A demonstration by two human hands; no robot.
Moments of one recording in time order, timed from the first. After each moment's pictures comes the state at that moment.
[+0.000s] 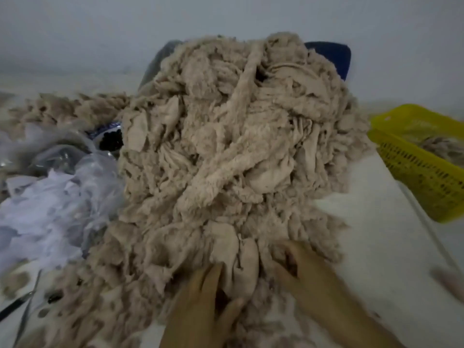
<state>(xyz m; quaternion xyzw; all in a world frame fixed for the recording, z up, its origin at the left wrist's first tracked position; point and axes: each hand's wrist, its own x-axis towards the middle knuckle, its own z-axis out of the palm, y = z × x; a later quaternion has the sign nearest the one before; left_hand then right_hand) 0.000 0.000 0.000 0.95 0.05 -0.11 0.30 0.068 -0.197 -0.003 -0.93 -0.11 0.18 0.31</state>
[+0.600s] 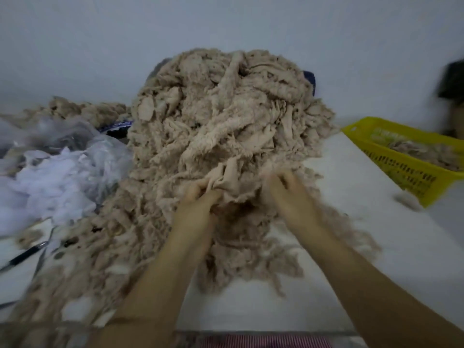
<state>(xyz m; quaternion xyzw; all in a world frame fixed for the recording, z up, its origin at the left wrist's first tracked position) -0.027 0.000 0.003 0.57 0.12 0.08 0.80 0.014 -0.167 0.000 -0.79 -0.11 -0.05 0.60</state>
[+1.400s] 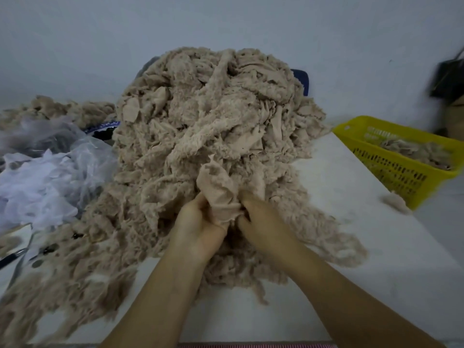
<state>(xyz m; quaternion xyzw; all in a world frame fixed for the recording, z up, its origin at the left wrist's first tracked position) -0.017 -0.030 0.012 0.21 0.19 -0.04 0.96 0.010 -0.159 -0.029 -0.89 -0.25 -0.07 0.37</state>
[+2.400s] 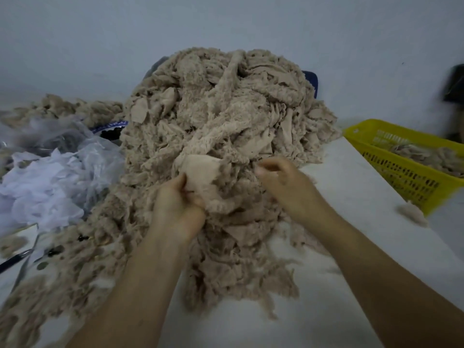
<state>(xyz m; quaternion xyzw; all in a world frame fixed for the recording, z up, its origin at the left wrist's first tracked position) 0.006 0.009 0.035 0.25 0.19 0.03 0.95 0.041 -0.188 0.026 -0.83 -0.19 -0.02 0.52</state>
